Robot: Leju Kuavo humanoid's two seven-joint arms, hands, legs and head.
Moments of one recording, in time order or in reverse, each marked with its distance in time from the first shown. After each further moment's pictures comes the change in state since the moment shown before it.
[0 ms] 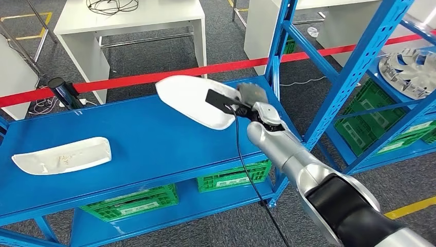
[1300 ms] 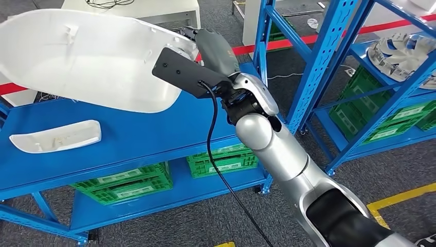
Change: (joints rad) left arm -0.045 -0.011 -0.009 -0.012 -0.069 0.000 -0.010; right arm 0.058 0.079 -0.021 -0.764 -0.168 0.162 -0.007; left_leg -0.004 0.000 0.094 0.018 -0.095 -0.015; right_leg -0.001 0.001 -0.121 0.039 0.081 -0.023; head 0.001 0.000
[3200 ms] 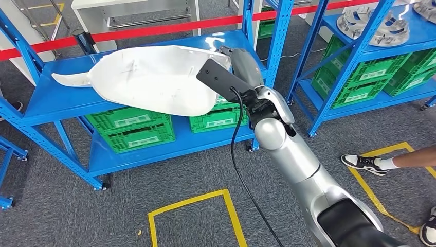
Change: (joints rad) left arm 0.058 0.021 0.011 0.011 0.056 0.000 -0.015; right arm 0.104 -0.085 -0.104 0.103 -0.009 -0.074 -0.085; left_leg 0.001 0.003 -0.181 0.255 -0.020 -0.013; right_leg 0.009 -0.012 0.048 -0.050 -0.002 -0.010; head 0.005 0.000
